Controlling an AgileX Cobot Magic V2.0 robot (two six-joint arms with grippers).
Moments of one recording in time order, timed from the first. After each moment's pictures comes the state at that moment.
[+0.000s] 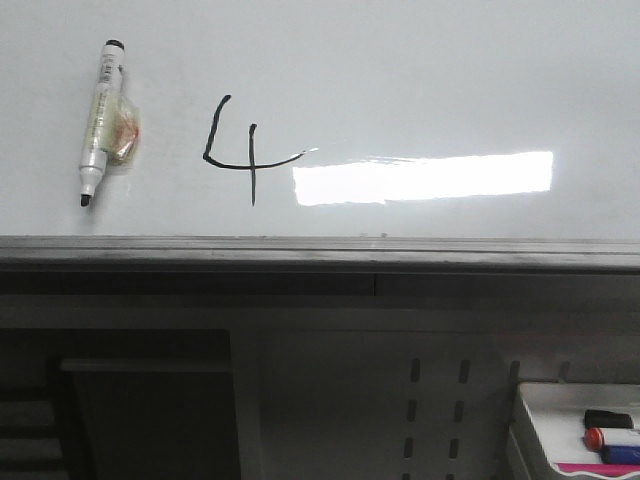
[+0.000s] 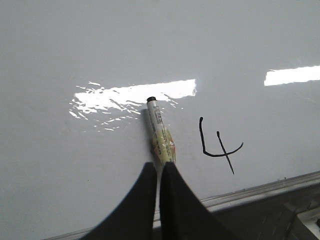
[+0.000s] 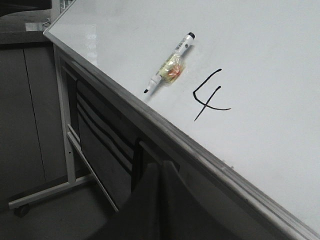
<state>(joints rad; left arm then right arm) -0.43 0.19 -0.27 0.13 0.20 -0.20 0.85 0.46 -0.13 -0.01 -0.17 -0.14</state>
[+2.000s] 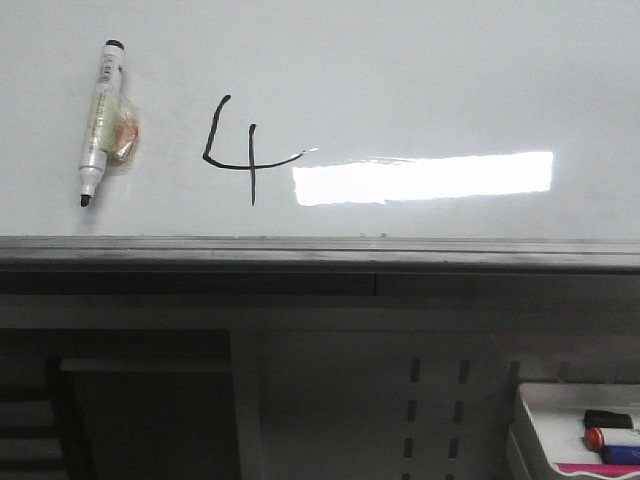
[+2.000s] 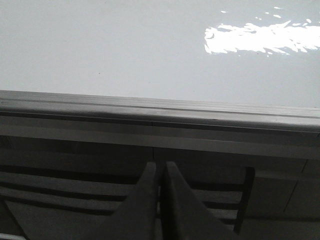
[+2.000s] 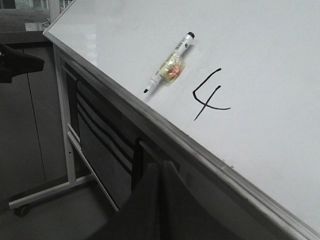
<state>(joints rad) 0.07 -0.01 0.00 0.07 0.34 -0.07 0.85 0.46 -0.13 -0.01 -0.17 -0.14</state>
